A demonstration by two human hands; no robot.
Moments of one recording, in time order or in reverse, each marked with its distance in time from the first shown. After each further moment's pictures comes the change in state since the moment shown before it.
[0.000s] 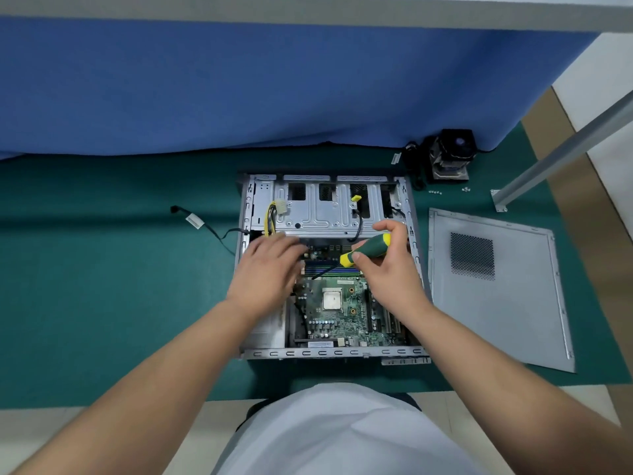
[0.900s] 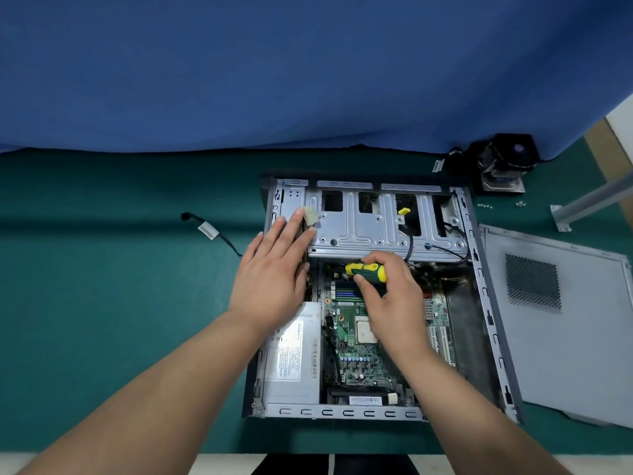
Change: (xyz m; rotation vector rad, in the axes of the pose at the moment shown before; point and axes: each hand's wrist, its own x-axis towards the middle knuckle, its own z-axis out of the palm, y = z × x) left_hand 0.019 -0.057 0.023 -0.050 0.055 -0.162; right_hand 0.027 0.038 0.093 -0.134 0.135 -0.231
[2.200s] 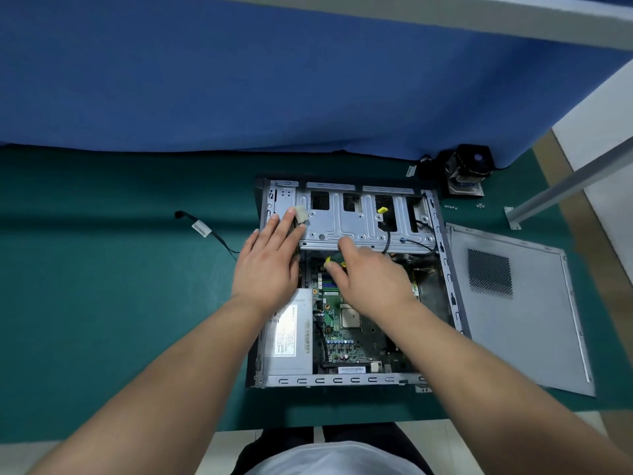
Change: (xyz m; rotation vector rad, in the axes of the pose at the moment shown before) left_hand -0.002 0.007 -0.009 -0.004 -0.028 -0.031; right_hand 0.023 -0.050 -0.018 -0.834 -0.359 -0.160
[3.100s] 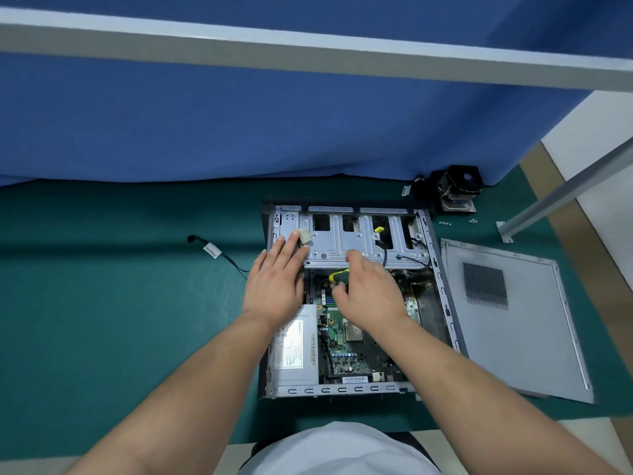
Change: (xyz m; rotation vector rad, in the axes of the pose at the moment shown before) left_hand 0.001 -0.001 -0.002 -0.006 -0.027 0.007; right_hand 0.000 -0.005 -0.001 0.121 0.023 0.118
